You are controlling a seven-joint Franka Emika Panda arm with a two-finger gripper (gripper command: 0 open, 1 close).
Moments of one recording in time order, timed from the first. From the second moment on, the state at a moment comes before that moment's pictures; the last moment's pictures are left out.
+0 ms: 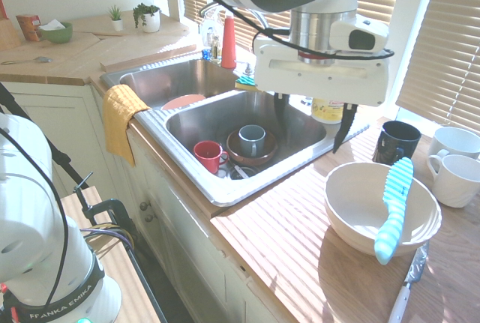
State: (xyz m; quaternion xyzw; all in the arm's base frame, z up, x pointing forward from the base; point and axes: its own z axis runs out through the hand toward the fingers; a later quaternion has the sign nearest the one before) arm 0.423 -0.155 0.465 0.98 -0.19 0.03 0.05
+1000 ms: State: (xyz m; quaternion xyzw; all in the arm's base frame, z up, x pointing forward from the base) arm 0.454 -0.281 0.420 0.97 -0.23 0.01 0.03
